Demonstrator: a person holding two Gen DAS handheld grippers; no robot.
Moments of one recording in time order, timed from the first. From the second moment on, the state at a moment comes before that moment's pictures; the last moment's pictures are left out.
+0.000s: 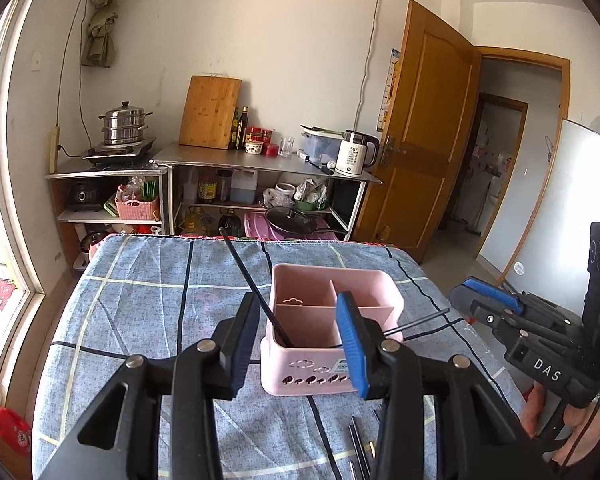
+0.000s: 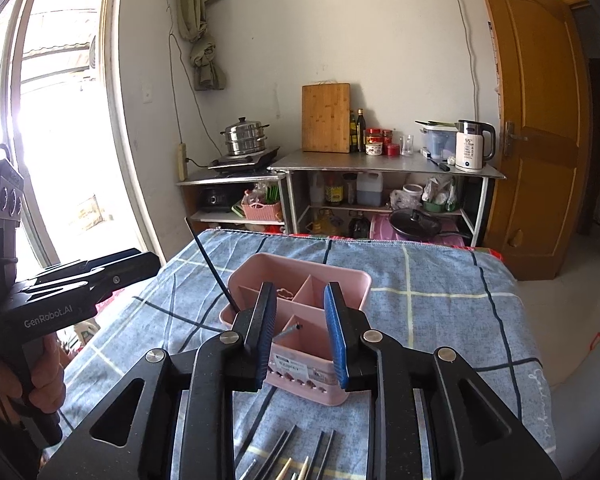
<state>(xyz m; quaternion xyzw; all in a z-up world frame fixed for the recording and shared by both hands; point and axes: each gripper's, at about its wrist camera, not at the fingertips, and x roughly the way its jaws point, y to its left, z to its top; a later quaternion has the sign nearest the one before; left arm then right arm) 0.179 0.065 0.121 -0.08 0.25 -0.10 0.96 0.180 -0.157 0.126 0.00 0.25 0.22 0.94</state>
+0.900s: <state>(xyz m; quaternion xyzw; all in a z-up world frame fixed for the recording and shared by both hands) 0.063 0.021 0.049 -0.06 0.27 -0.07 0.96 0.069 -0.199 0.061 0.01 0.28 0.20 0.94</state>
